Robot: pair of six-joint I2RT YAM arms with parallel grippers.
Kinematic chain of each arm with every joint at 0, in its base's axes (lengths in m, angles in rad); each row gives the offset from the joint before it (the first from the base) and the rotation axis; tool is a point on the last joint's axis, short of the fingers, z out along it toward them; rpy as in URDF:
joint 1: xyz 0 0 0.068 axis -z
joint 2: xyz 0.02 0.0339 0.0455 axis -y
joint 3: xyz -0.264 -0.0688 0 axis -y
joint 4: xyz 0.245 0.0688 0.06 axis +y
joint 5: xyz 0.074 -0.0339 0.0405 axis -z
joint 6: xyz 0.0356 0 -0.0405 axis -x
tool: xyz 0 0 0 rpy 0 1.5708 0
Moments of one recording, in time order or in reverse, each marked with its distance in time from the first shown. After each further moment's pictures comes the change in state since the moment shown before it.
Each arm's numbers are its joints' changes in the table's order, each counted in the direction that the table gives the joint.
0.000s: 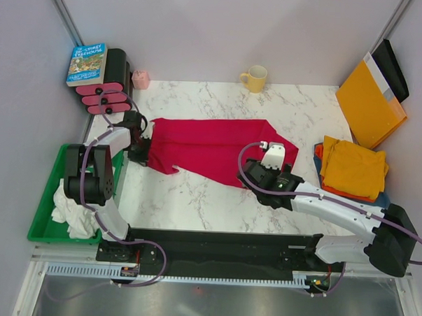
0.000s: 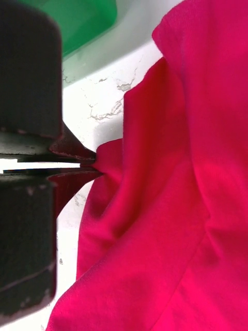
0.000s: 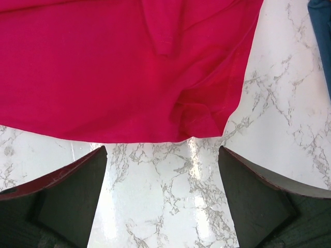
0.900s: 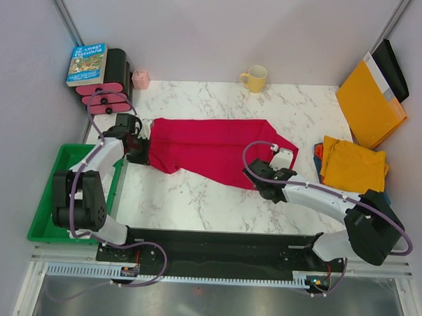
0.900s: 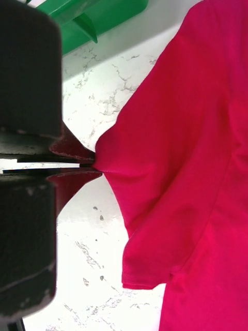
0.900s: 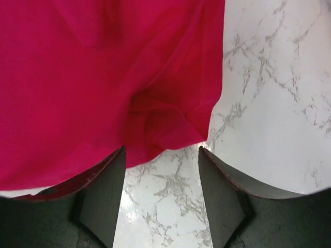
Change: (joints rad) left arm 0.002 0.263 -0.123 -0.010 0.129 0.000; right arm 0.171 -0.139 -0.111 -0.085 -0.103 -0.130
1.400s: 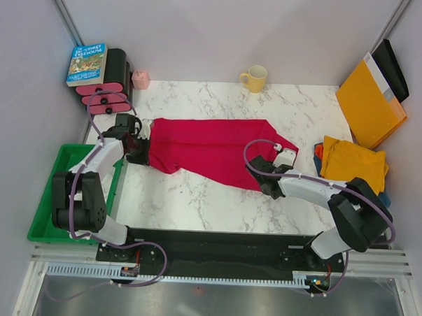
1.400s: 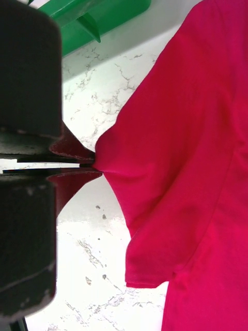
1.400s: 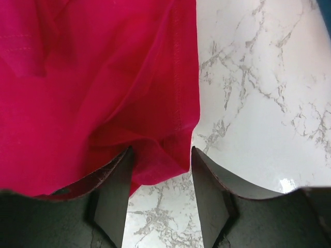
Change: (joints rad) left arm 0.000 0.009 -0.002 0.013 0.001 0.000; right arm 0.099 -0.114 -0.002 -0.055 0.029 0.017
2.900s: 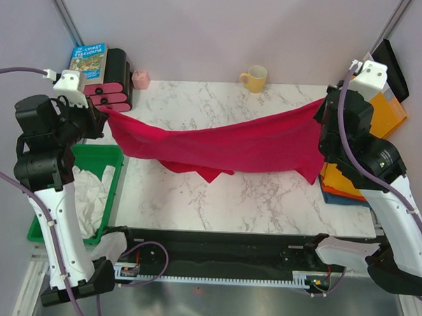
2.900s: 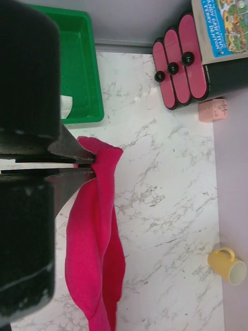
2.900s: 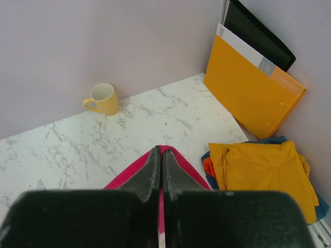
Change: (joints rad) left arm -0.276 0.509 0.607 0.342 0.222 0.051; right arm 0.040 0.338 0.978 0.248 0.271 0.706
